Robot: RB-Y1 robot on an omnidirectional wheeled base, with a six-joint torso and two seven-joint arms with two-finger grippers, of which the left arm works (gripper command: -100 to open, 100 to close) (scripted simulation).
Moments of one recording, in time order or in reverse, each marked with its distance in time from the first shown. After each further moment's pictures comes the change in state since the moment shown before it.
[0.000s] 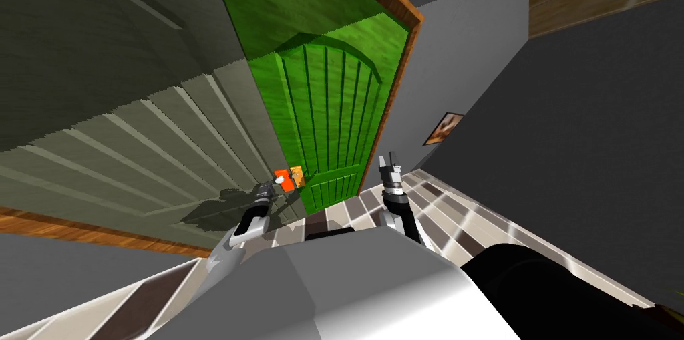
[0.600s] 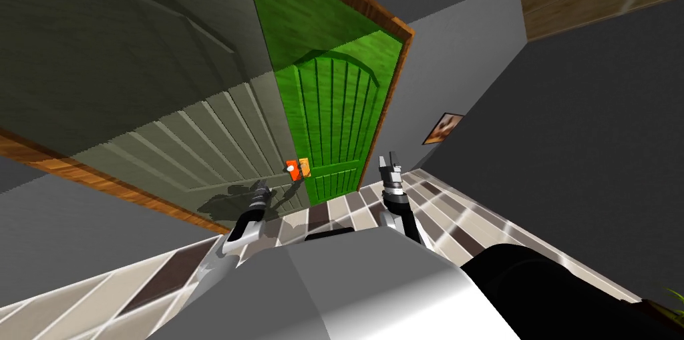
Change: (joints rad) arm 0.036 0.015 0.008 -0.007 0.004 0.000 0.009
